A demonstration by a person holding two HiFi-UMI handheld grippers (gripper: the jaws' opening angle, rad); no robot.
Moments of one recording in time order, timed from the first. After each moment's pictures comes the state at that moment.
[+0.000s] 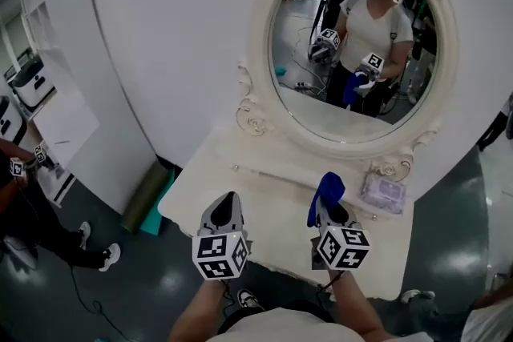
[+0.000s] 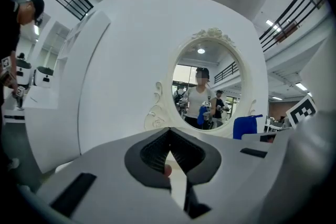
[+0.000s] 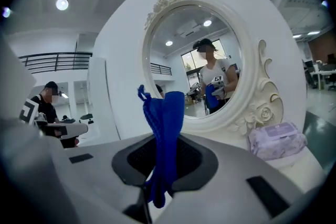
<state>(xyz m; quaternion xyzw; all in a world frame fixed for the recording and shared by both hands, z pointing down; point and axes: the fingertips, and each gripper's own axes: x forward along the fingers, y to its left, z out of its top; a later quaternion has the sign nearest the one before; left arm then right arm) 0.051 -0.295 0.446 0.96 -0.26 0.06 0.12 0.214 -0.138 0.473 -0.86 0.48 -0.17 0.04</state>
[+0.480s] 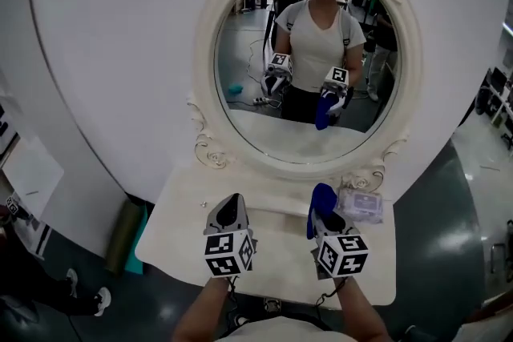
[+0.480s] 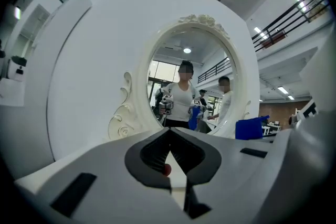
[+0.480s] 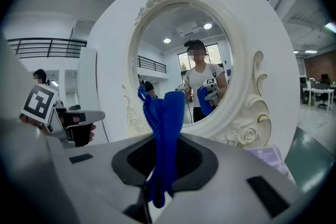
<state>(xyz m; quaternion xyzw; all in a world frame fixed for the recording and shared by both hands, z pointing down) 0.190 -0.295 0.435 0.98 -0.15 0.06 0.12 0.283 -0.113 0.461 -0.89 0.42 -0.17 -0.01</state>
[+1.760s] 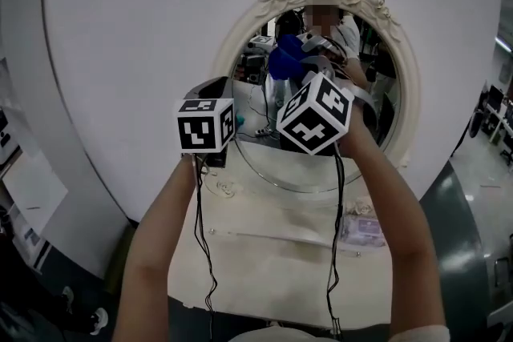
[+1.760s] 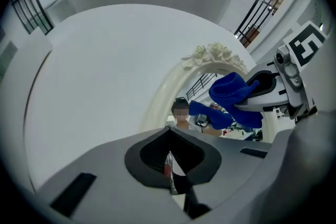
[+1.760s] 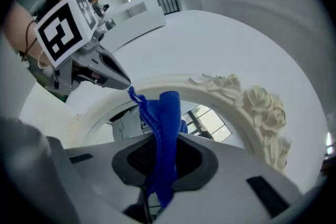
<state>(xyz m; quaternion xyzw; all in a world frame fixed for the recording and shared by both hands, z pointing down) 0.295 -0.423 0.137 0.99 -0.12 -0.05 -0.05 0.347 -0.302 0.107 -0.79 0.35 0.15 -0.48</state>
